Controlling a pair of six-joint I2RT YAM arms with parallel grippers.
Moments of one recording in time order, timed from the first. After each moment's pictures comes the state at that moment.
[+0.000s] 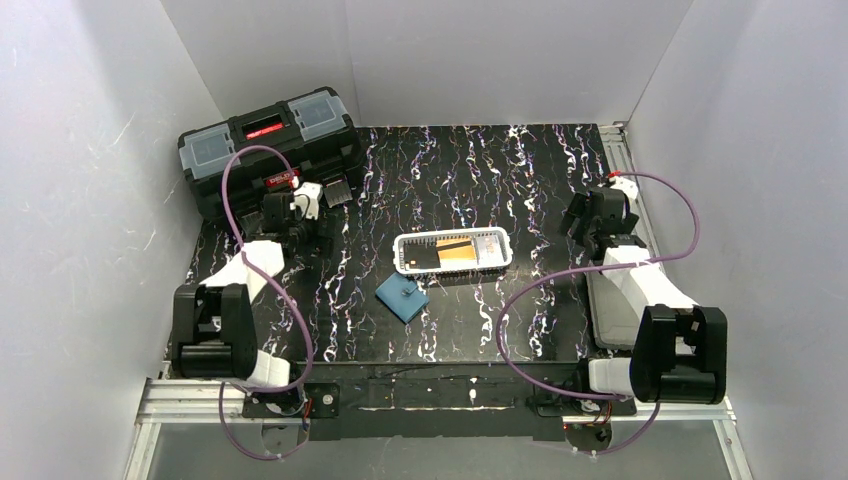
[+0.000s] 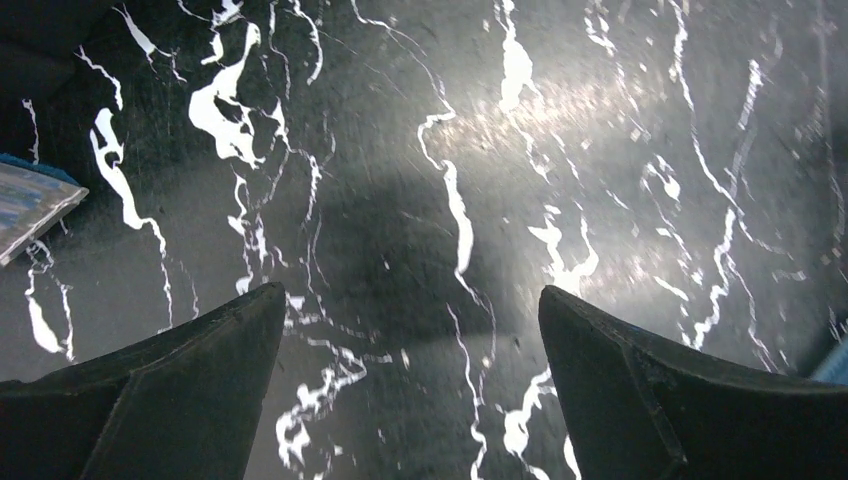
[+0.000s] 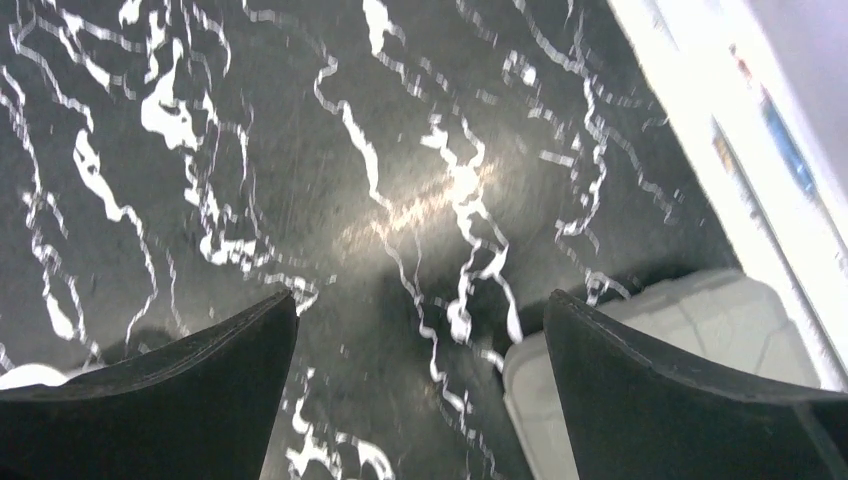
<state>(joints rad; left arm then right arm) -0.02 1.41 0.80 -0.22 0.13 0.18 0.01 1.30 0.78 -0.23 0.25 0.35</state>
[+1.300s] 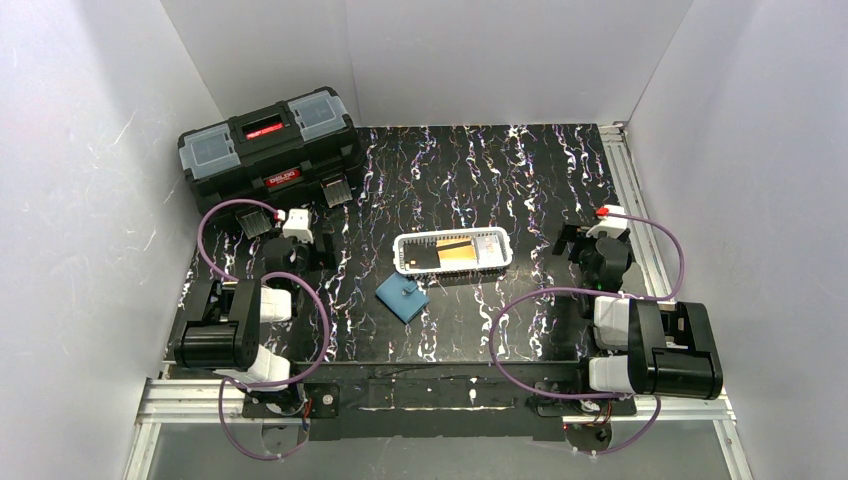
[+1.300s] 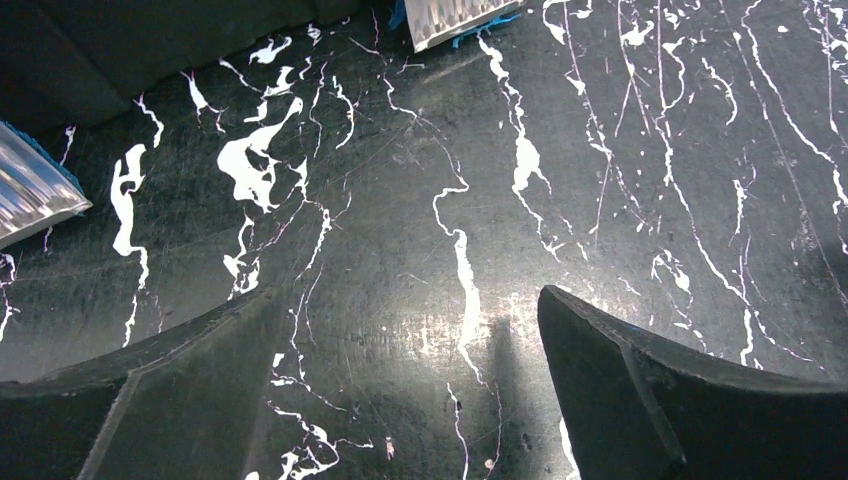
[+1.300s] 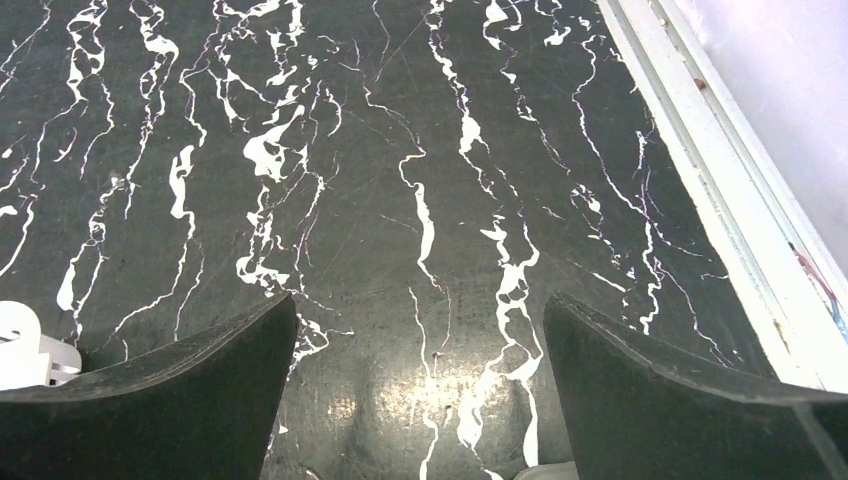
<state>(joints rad) 0.00 1.49 0.29 0.84 0.11 0.01 -0.04 1.33 0.25 0.87 0.05 0.07</state>
